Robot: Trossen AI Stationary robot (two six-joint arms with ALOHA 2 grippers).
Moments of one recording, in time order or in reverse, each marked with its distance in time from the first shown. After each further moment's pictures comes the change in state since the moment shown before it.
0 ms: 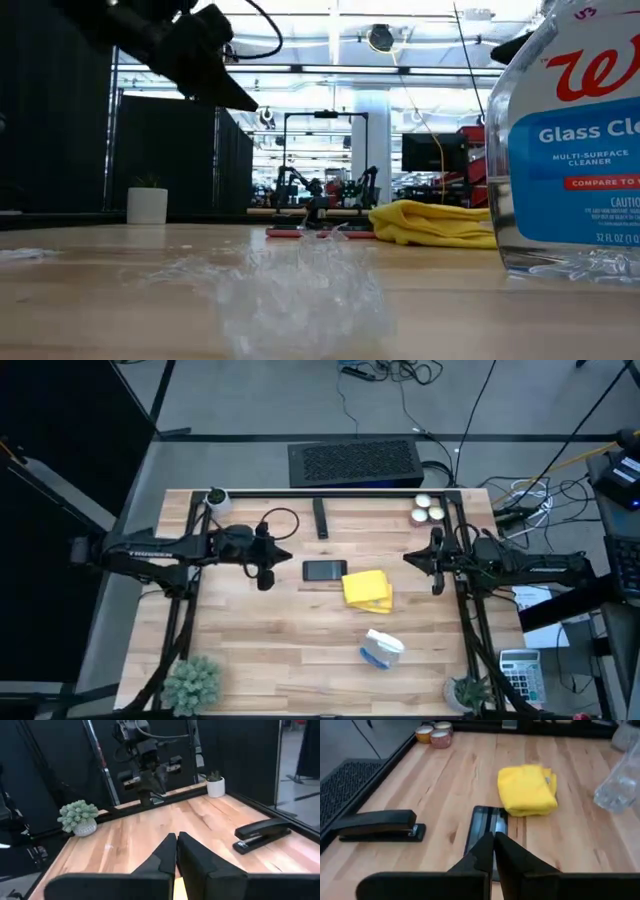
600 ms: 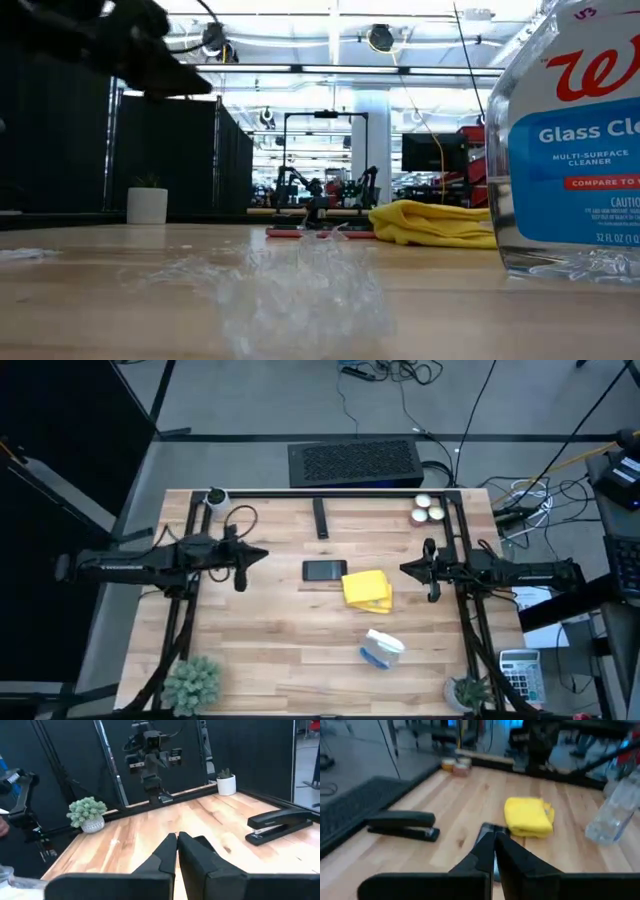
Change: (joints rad) left arm -0.042 -0.504 -0.255 -0.027 -0.117 -0.131; right arm 0.001 -0.136 -0.219 0.124 -0.024 0.008
